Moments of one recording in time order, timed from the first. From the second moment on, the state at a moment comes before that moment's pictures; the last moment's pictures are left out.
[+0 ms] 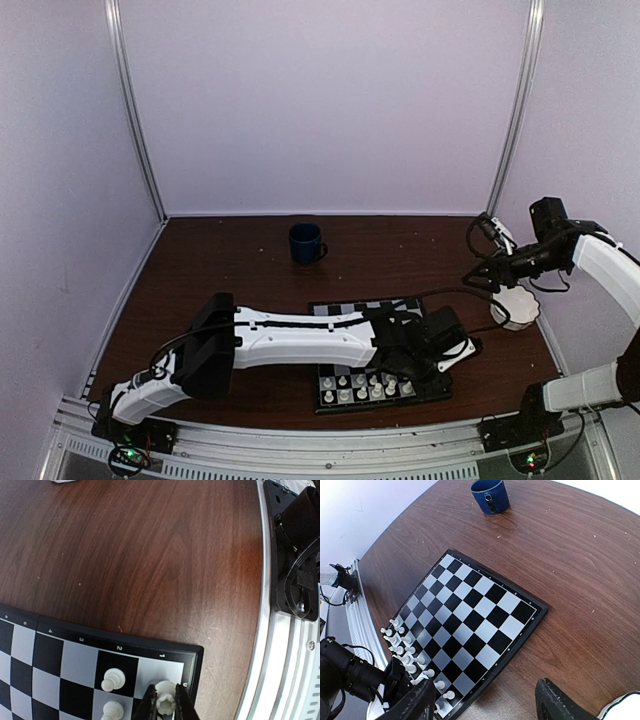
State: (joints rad) left arm -1.40 2.54 2.27 -0.66 0.02 -0.05; right arm -0.04 1.19 1.00 -0.87 -0.81 -0.47
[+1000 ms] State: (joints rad) left arm -1.40 2.55 2.31 -0.66 0.03 -0.05; right arm -0.04 1.19 1.00 -0.88 -0.81 -0.47
